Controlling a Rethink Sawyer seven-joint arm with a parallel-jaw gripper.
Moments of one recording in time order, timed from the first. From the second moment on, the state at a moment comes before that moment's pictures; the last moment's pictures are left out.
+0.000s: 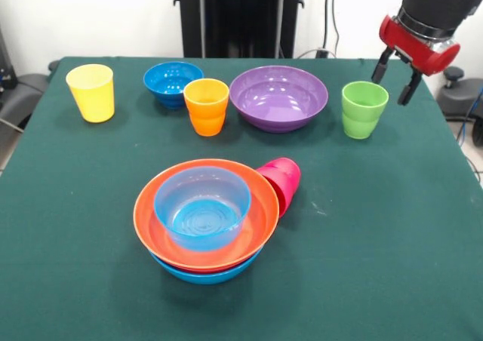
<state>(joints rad) 0.33 -0.49 -0.31 1.55 0.24 0.68 2.70</state>
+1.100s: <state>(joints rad) 0.33 -0.39 -0.31 1.57 0.24 0.55 2.70</state>
